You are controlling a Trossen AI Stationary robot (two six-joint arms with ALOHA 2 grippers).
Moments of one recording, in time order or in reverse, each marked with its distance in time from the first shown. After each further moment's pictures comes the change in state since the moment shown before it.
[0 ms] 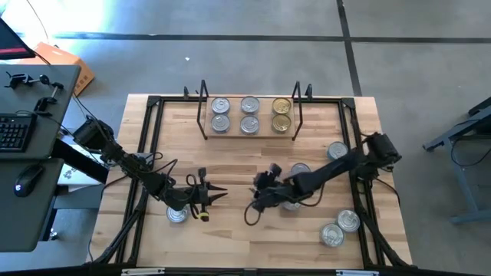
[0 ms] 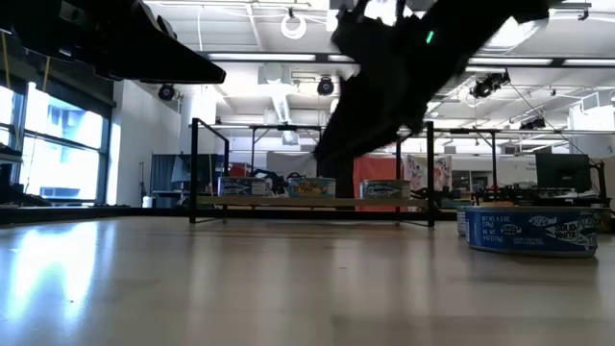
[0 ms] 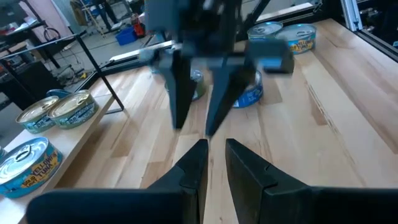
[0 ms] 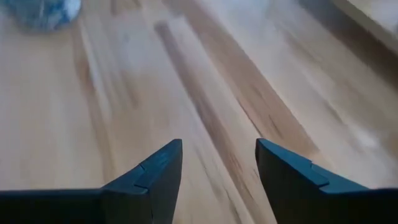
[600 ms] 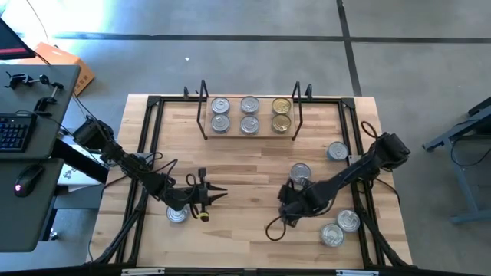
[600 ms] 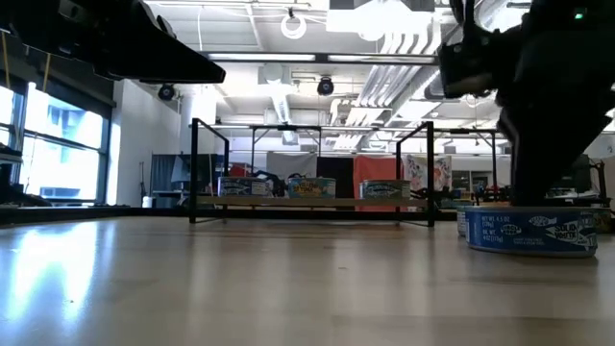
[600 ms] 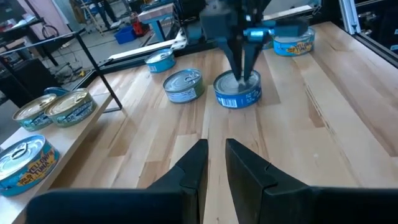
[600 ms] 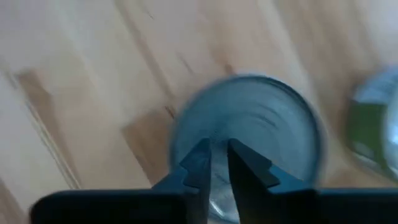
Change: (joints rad) left arm 0.002 0.000 0.000 0.001 0.002 -0.017; right arm 0.149 -0.091 0.001 -0.647 -0.333 0.394
